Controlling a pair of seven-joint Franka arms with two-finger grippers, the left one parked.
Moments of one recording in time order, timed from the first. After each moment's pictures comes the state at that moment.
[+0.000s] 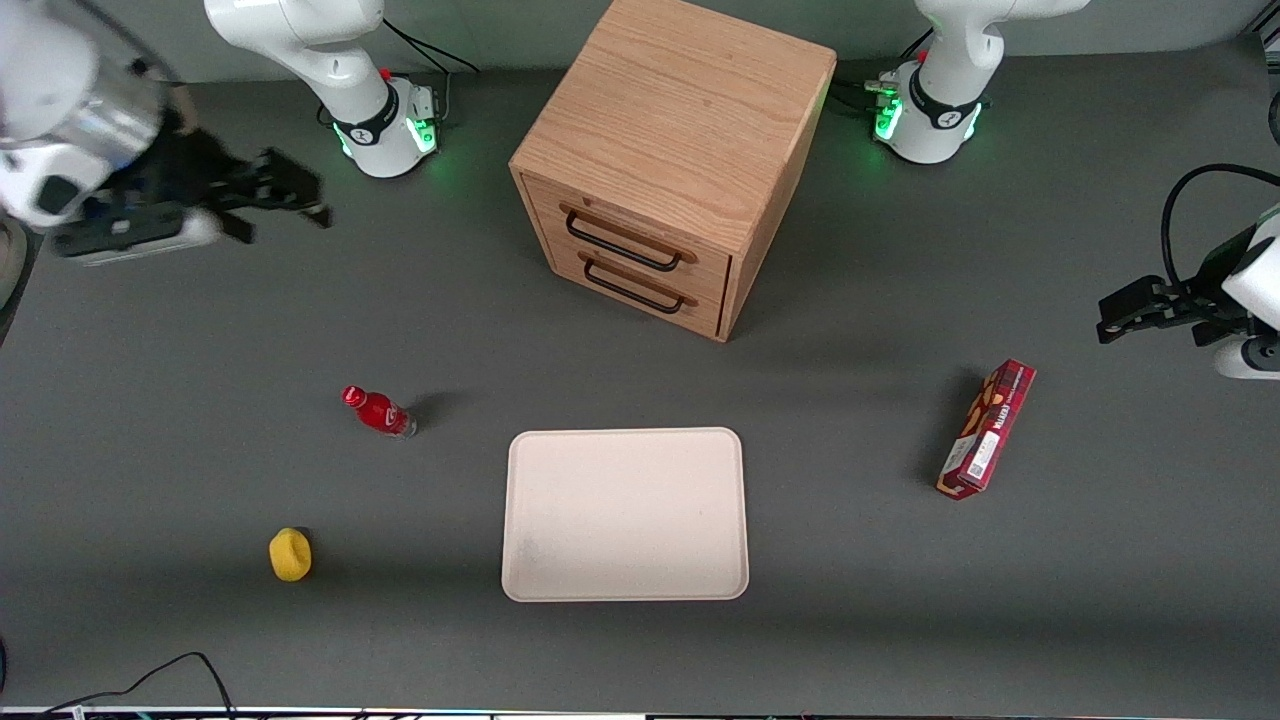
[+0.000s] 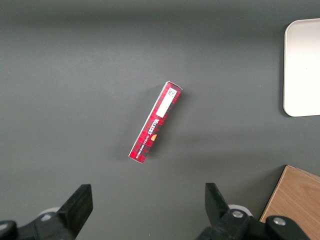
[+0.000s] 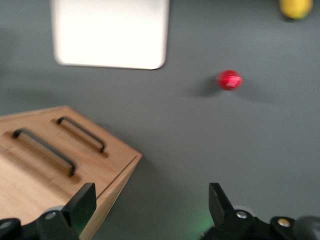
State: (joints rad) arm 0.10 -0.03 0.20 -1.53 0.21 1.46 0.19
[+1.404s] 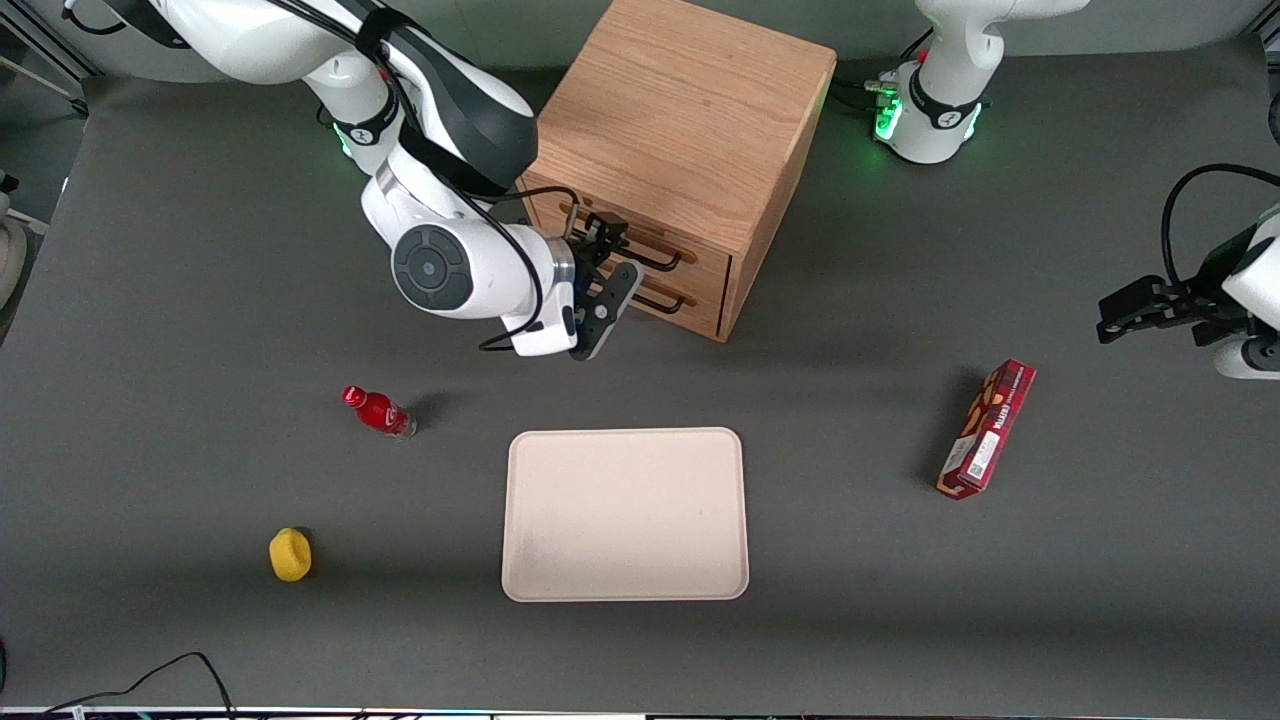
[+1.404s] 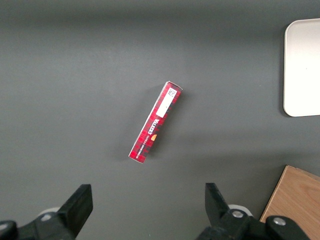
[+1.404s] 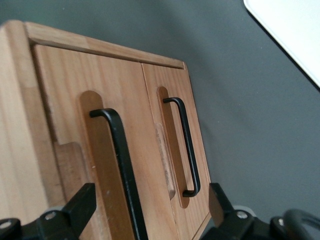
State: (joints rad) arm 0.12 0.52 0.62 -1.49 0.24 1.76 -0.23
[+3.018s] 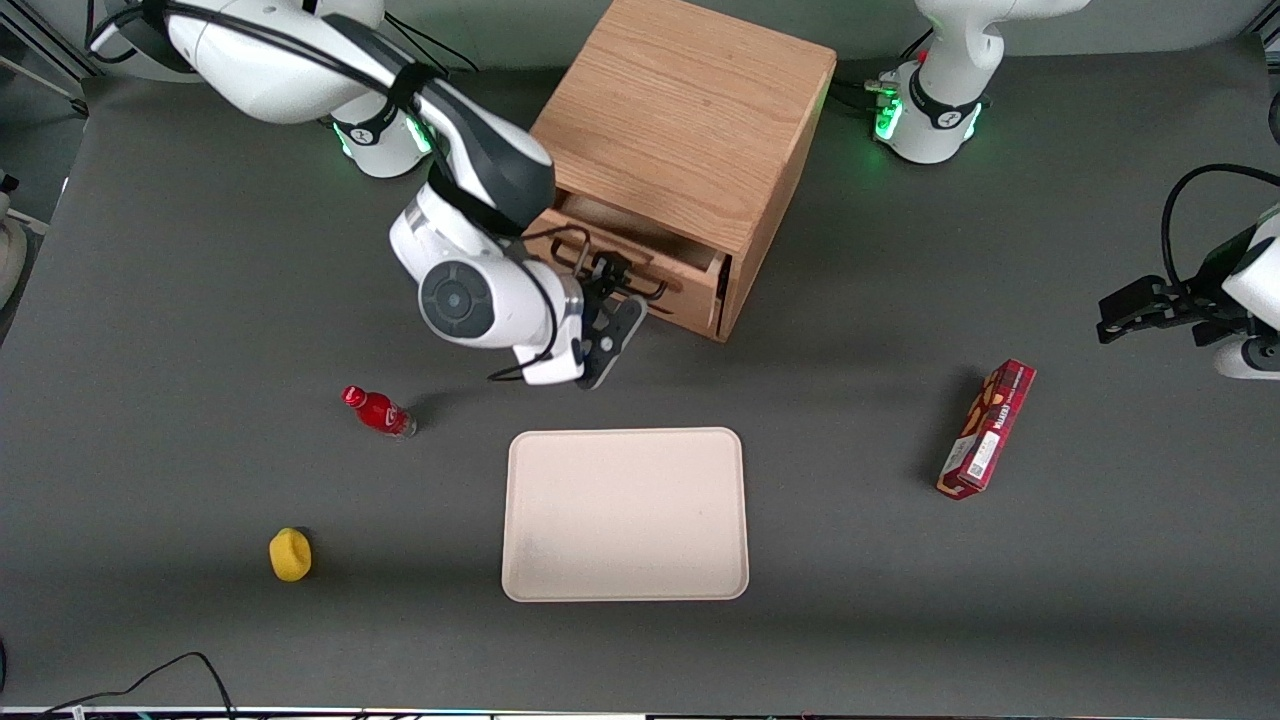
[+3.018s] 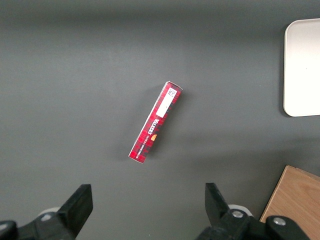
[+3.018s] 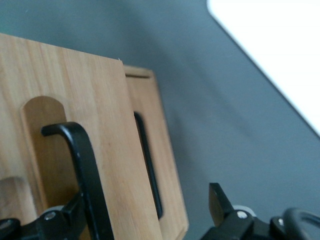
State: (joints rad) arm 0.11 0.62 0.62 -1.47 0.13 1.87 -0.23
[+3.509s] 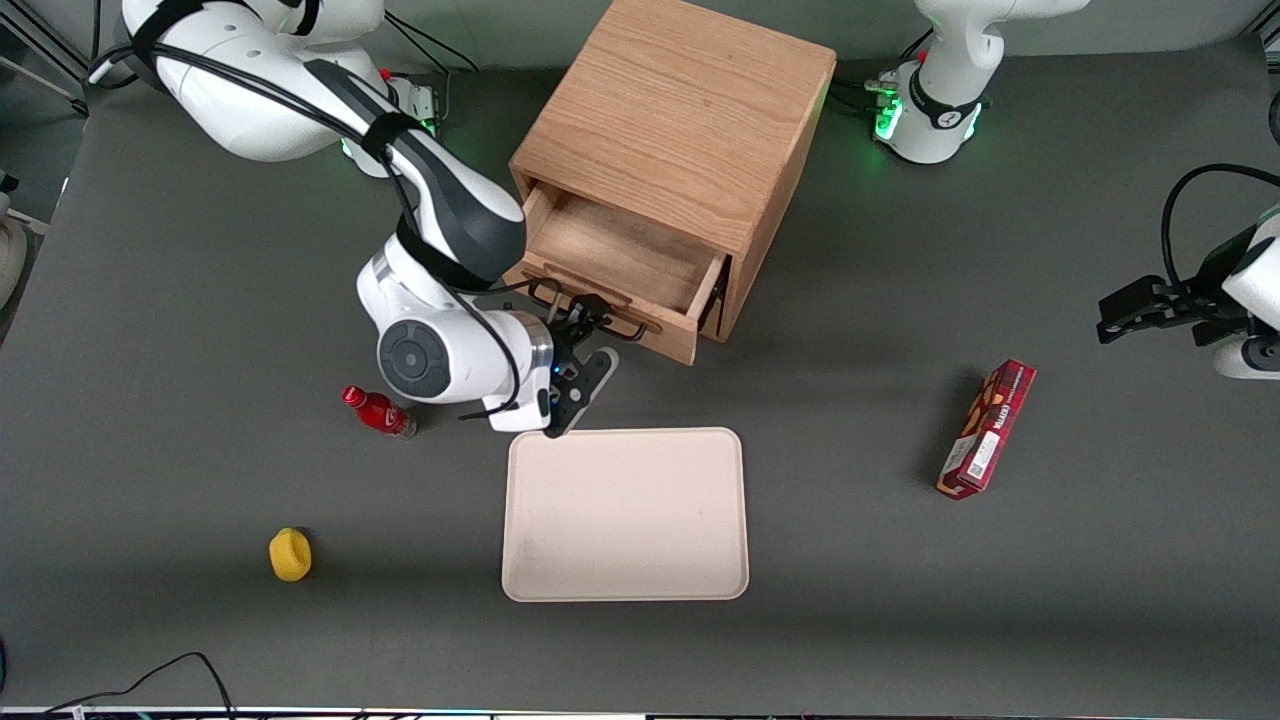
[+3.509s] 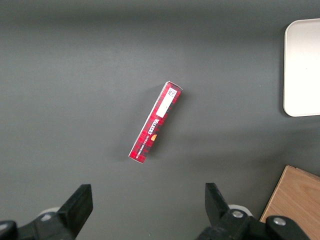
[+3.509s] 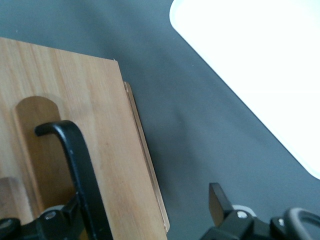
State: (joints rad) arm 0.10 0.70 0.58 -1.33 0.13 1.78 -0.24
